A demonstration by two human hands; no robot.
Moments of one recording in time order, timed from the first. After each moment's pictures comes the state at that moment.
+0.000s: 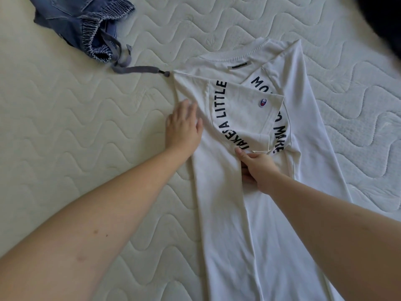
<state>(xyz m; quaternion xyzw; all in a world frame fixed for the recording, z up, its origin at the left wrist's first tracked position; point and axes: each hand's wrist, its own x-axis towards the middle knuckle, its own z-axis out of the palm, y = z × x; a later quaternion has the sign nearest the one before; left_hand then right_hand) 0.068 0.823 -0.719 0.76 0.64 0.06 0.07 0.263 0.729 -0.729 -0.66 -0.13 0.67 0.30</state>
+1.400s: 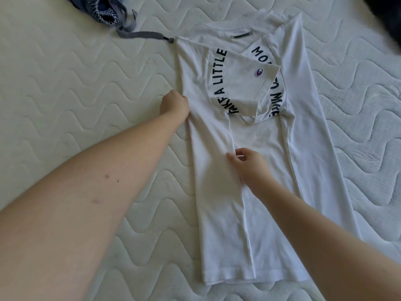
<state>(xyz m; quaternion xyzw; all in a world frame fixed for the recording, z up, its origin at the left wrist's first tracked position) 0.056 0.804 -0.711 0.54 0.81 0.03 0.23 0.244 0.627 -0.706 -0.72 -0.34 0.56 0.23</state>
